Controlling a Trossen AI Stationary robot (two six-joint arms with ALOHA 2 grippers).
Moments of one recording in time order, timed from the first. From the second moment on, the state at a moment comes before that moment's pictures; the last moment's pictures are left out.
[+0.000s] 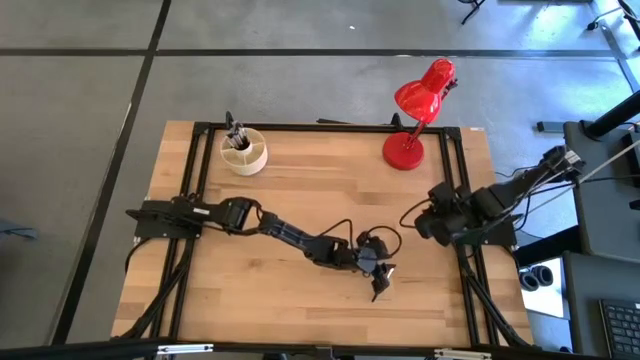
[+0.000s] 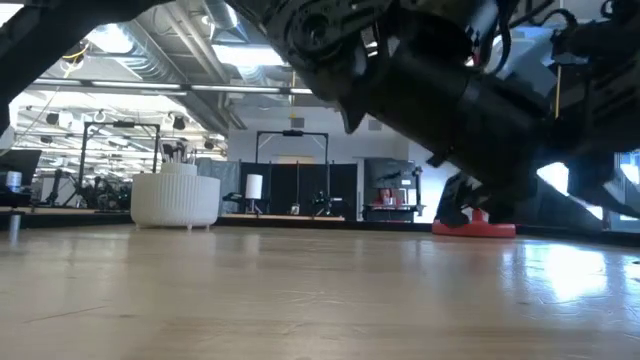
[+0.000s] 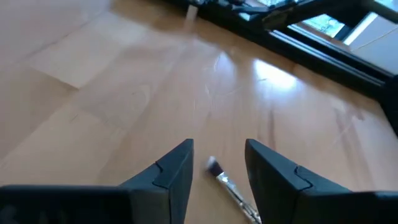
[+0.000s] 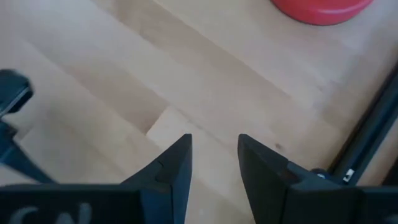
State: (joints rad) left arm -0.24 2.51 1.84 0.22 -0.32 -0.53; right arm 0.51 0.86 0.75 -1.28 0.53 1.40
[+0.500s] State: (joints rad) left arm -0.26 2.57 1.84 0.24 -0.24 -0.45; right arm 0.56 0.86 0.75 -1.28 0.52 1.44
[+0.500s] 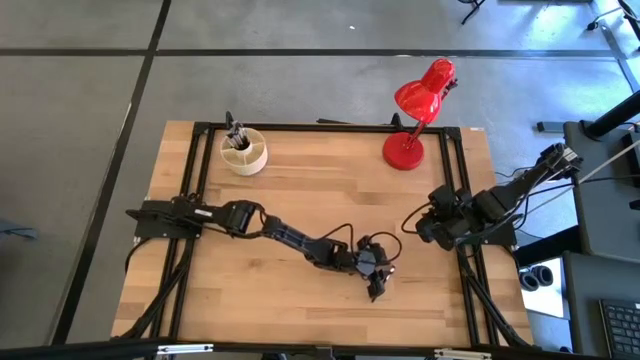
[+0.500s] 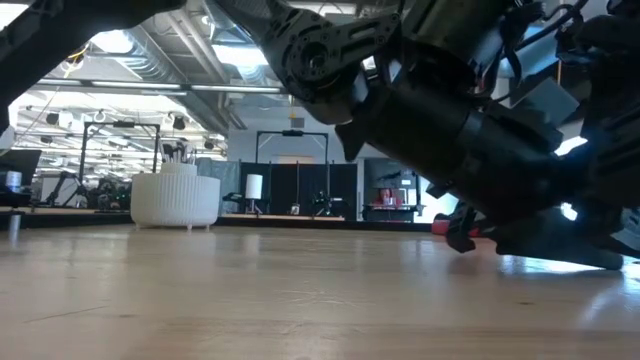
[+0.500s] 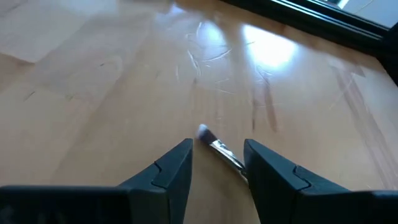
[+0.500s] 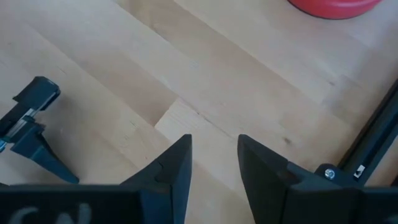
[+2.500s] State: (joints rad) left arm -0.22 2.33 1.83 -0.55 -0.18 -0.35; right arm 0.56 0.86 0.75 -1.28 0.50 1.41
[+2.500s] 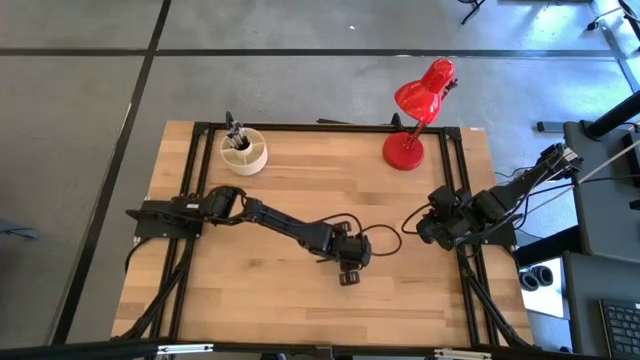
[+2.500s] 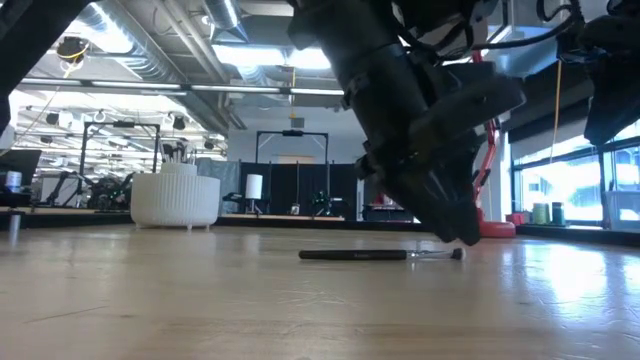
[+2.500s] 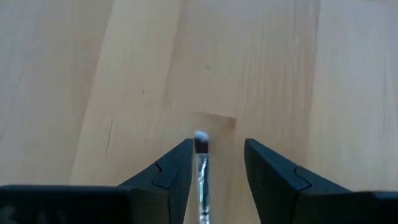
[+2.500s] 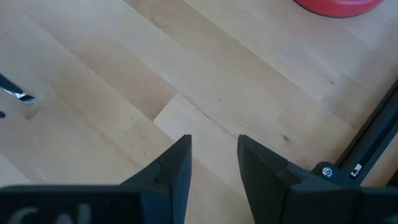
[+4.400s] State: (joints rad) left arm -0.12 2.00 1.77 -1.10 -1.08 -0.63; right arm 0.56 0.86 0.75 -1.28 0.53 1.40
